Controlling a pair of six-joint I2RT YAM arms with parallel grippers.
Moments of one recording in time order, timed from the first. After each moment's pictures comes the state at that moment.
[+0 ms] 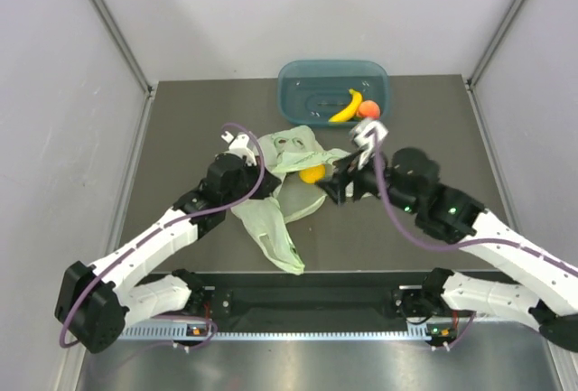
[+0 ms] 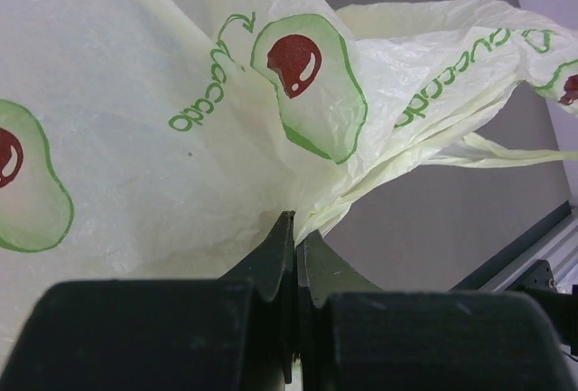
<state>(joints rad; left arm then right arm) -0.61 1.06 0.70 -0.08 0.06 -0.60 0.87 0.92 1.04 -0.29 0.01 0.14</state>
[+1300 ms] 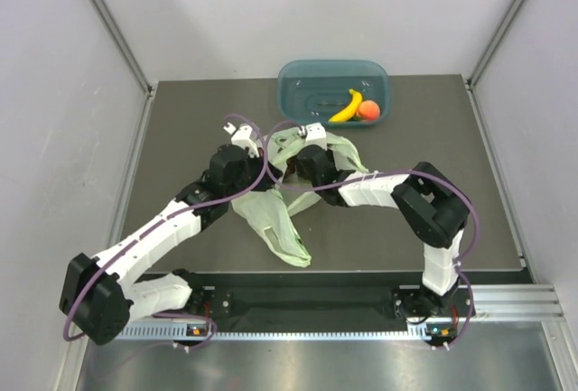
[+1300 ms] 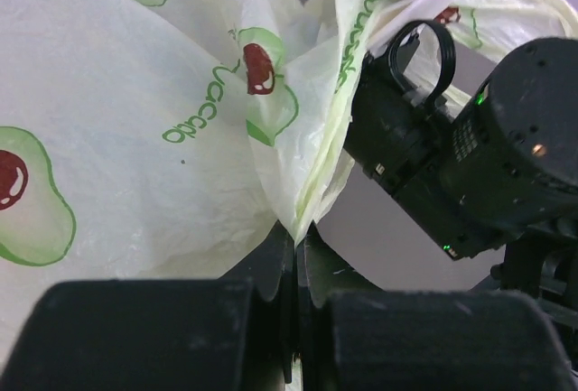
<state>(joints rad) -0.60 1.12 0.79 -0.10 0.05 -0.58 0.82 1.90 1.07 0.27 0.56 0.25</state>
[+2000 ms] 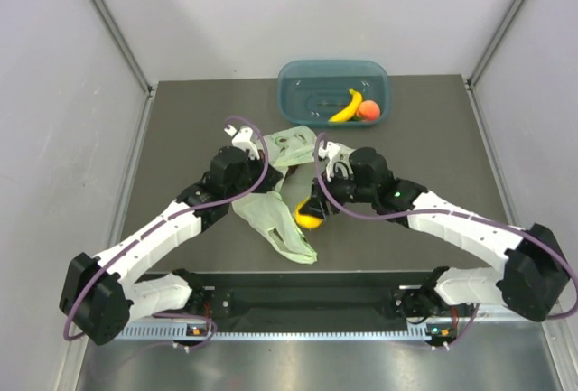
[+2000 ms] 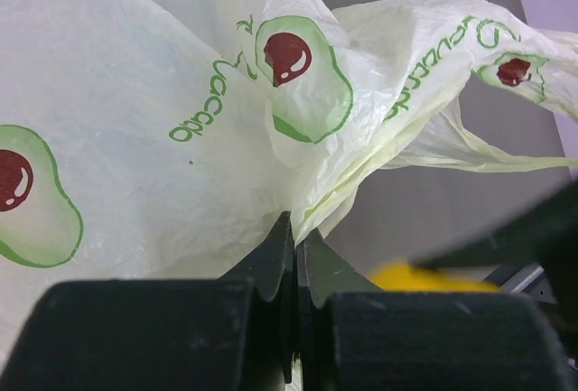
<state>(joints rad) -0.60 1.12 0.77 -0.08 0.05 -0.58 0.78 1.26 0.80 -0.01 -0.30 0.22</state>
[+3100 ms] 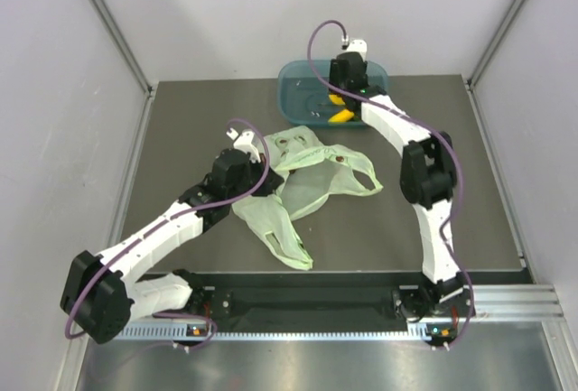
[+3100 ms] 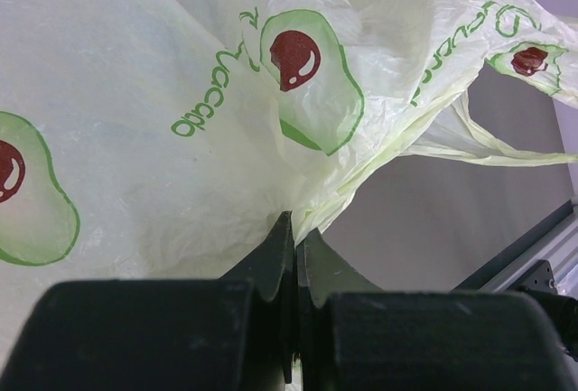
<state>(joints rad) -0.60 1.13 0.75 -0.08 0.07 -0.60 0.41 2.18 1.93 -0.16 0.34 0.24</state>
